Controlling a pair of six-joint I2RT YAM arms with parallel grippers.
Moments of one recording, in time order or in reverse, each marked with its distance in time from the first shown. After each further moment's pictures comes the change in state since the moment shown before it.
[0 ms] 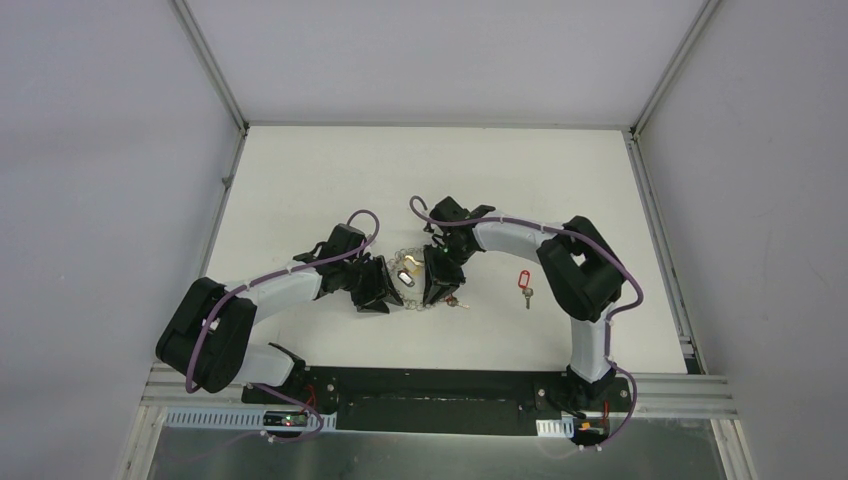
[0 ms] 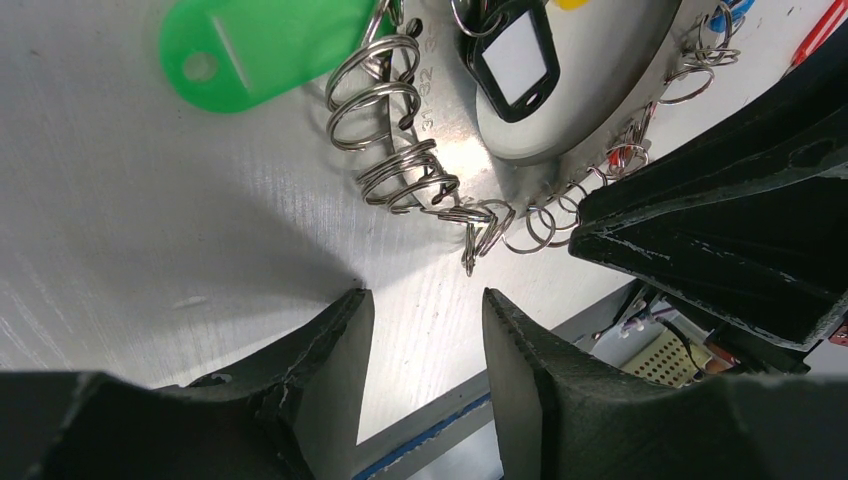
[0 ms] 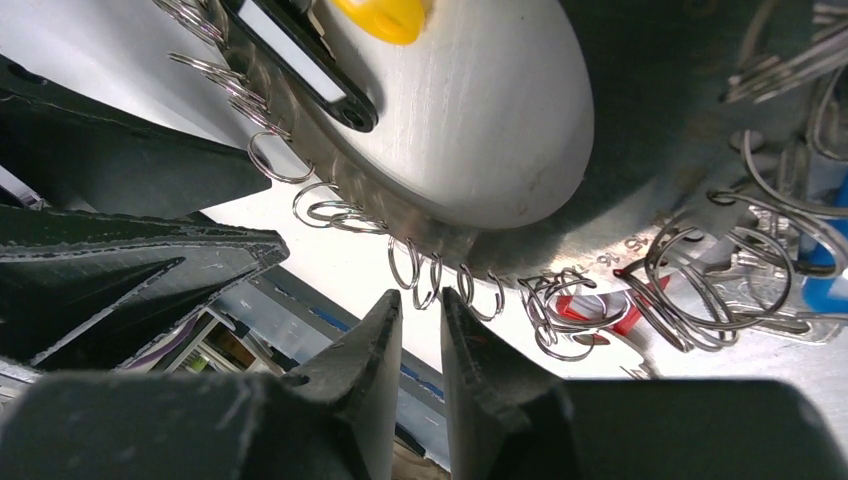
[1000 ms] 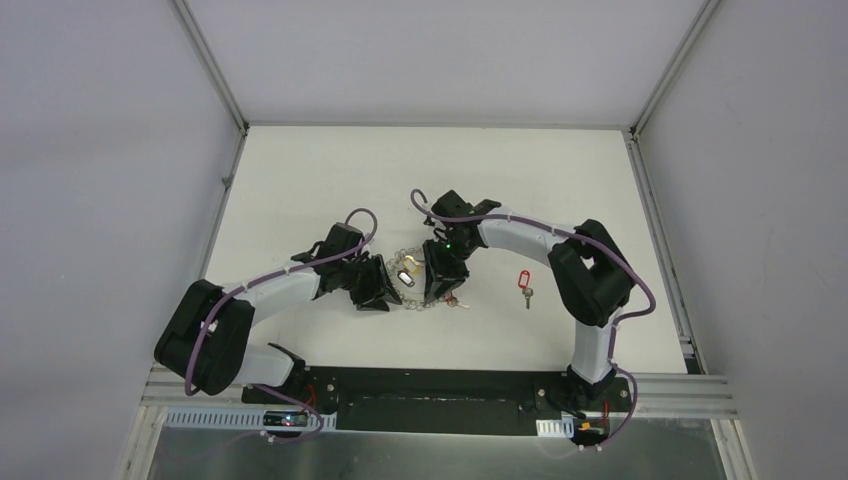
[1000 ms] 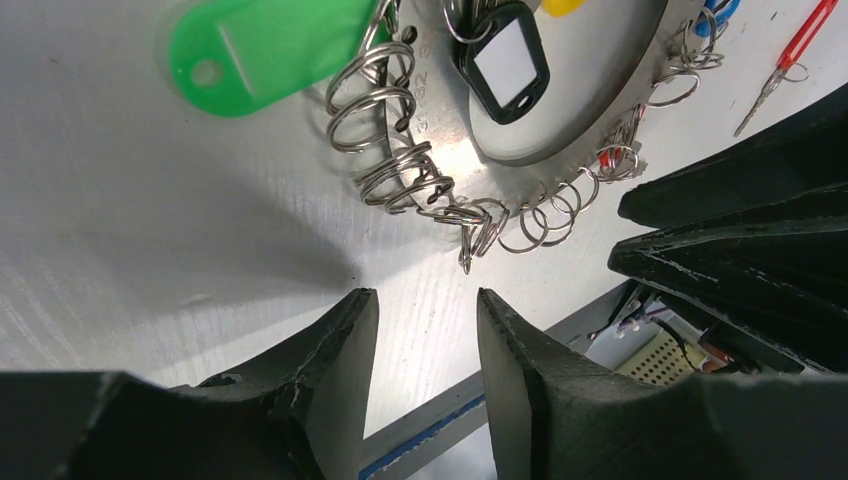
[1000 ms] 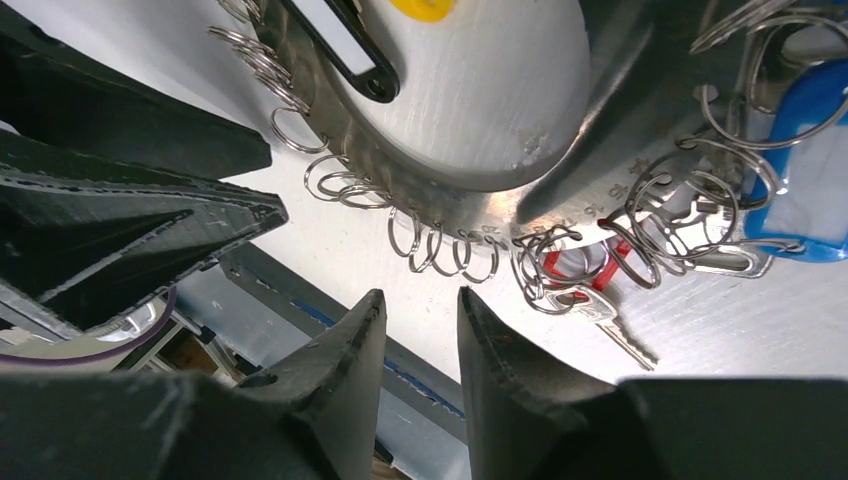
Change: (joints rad) left arm 0.019 -0.014 0.000 -0.002 0.008 0.006; right arm -0.002 -0.049 0.024 -0.059 0.056 -0.075
